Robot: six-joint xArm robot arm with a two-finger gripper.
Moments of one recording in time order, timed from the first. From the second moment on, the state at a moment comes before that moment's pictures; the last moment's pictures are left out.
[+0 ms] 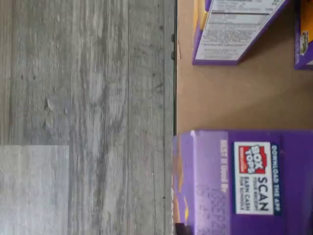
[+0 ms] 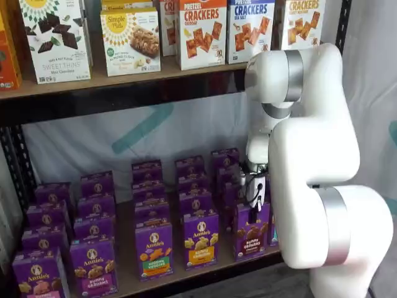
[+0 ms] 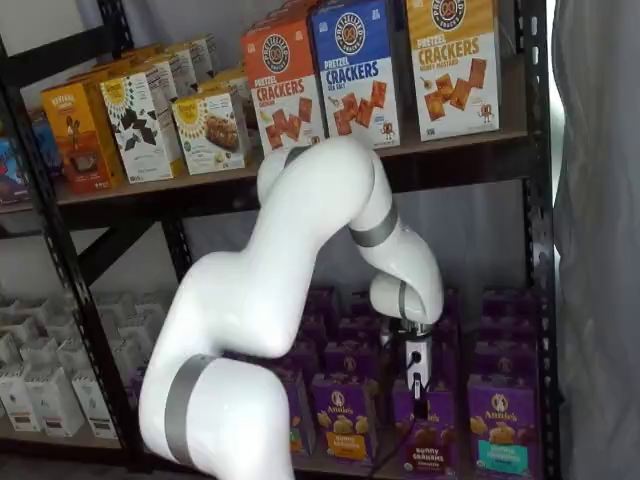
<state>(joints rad) -0.20 1.00 -1.48 0.10 0.53 -1.86</state>
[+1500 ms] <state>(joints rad) -0.15 0.56 -0.95 0.16 0.47 -1.86</state>
